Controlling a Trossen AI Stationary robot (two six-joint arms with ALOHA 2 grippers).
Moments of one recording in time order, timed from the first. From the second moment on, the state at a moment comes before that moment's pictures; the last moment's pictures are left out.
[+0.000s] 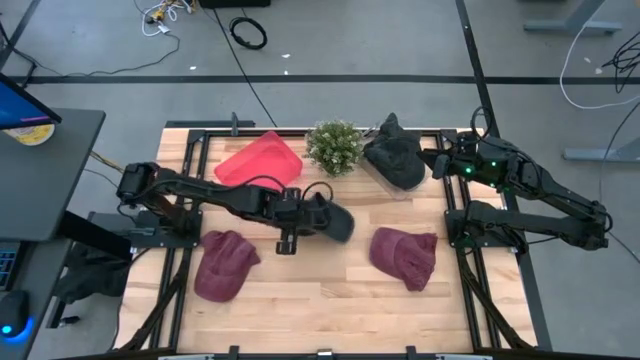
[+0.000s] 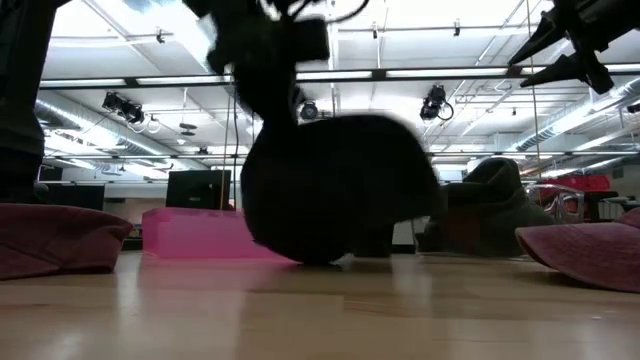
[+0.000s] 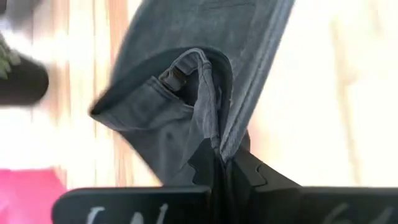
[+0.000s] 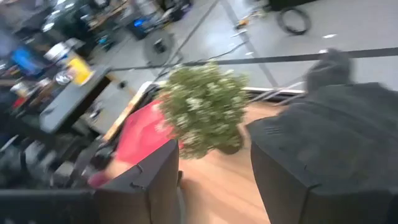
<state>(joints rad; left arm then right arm) -0.11 1.64 1.27 -0.69 -0.15 0.04 -0.39 0.50 0.77 -0.62 0.18 0.71</state>
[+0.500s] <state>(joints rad) -0.01 1.63 1.76 -0.98 0.29 0.00 -0.38 0.50 0.77 -0.44 -0.33 0.50</state>
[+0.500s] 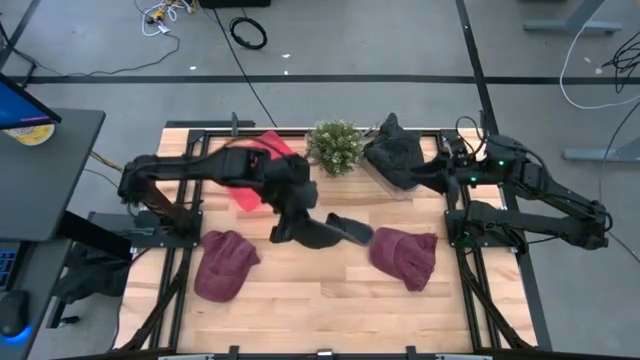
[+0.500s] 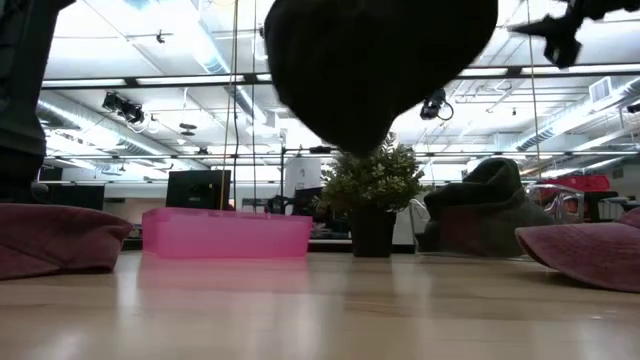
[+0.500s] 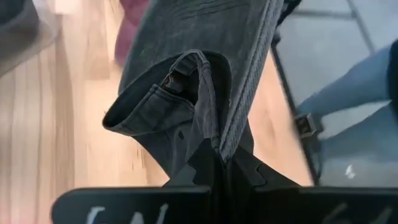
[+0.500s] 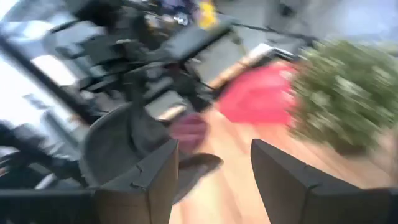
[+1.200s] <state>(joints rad) 0.07 1.63 1.87 -1.00 0.47 -0.30 -0.04 0.81 0.77 -0.03 -0.36 0.31</state>
